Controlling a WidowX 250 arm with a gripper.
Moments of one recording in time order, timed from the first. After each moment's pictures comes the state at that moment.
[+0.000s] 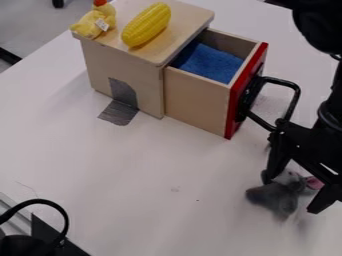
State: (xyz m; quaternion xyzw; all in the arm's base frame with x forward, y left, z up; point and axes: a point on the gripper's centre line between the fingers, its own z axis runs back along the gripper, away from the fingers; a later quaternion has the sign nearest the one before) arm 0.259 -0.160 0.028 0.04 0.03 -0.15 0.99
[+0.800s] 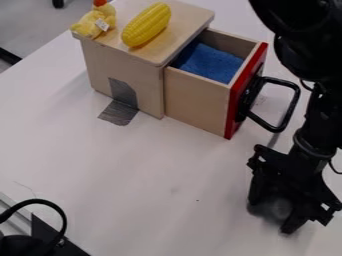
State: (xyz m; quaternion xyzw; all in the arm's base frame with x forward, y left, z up) arm 0.242 -0.141 -0.008 0.04 0.08 -0.13 0.99
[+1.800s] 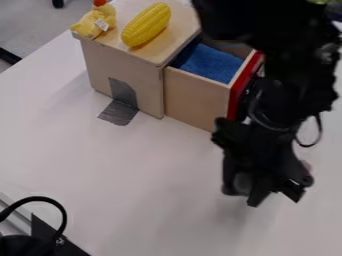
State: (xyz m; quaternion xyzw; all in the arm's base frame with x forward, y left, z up) arm 0.214 -0.104 0.056 0.03 -0.01 -0.09 1.00
